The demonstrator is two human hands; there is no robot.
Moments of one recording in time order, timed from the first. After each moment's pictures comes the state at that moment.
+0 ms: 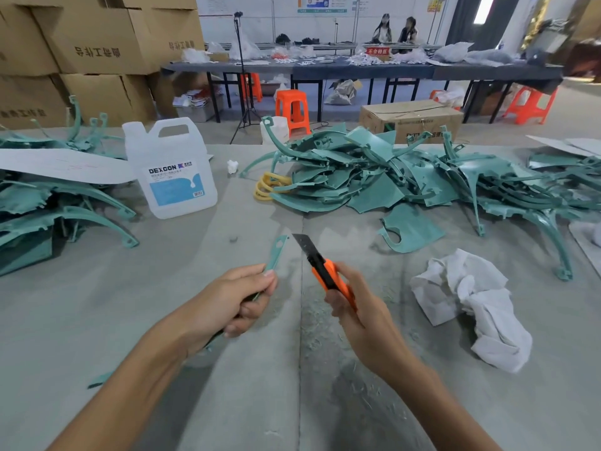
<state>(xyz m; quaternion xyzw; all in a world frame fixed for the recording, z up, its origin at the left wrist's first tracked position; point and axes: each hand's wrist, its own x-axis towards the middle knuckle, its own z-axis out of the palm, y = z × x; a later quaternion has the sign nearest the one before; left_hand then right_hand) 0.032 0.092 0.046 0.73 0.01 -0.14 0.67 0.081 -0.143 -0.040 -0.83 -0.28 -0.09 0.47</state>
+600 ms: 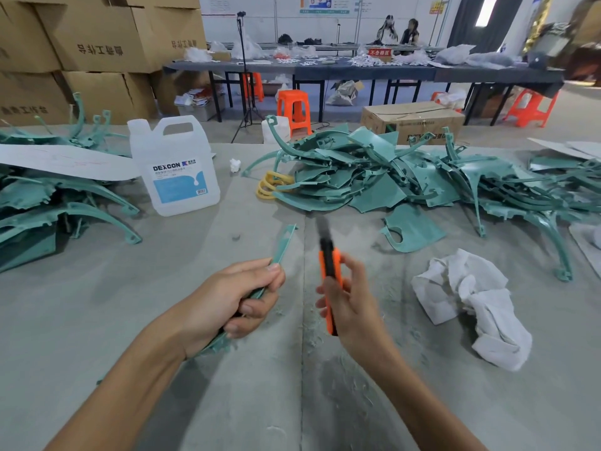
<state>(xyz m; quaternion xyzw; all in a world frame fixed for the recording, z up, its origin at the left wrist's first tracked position) 0.017 0.091 0.064 0.68 -0.04 -0.18 0.71 0.072 -0.117 -0.032 -0.80 -0.26 -0.11 0.53</state>
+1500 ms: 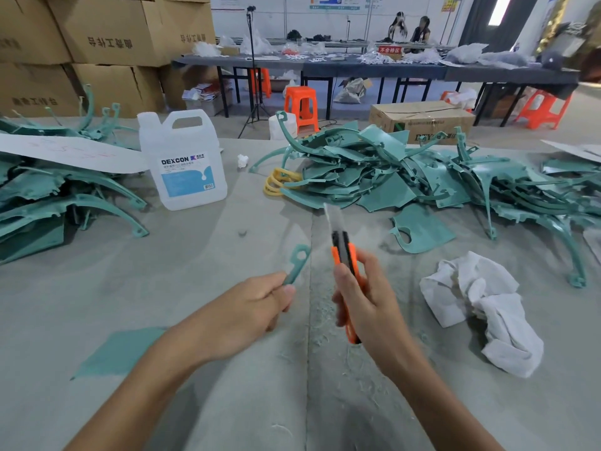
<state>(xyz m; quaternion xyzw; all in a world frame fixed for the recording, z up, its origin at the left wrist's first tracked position) 0.009 0.082 0.054 0.85 -0.04 -0.11 0.51 0.060 -0.117 0.005 -0.73 -0.18 0.00 0.65</state>
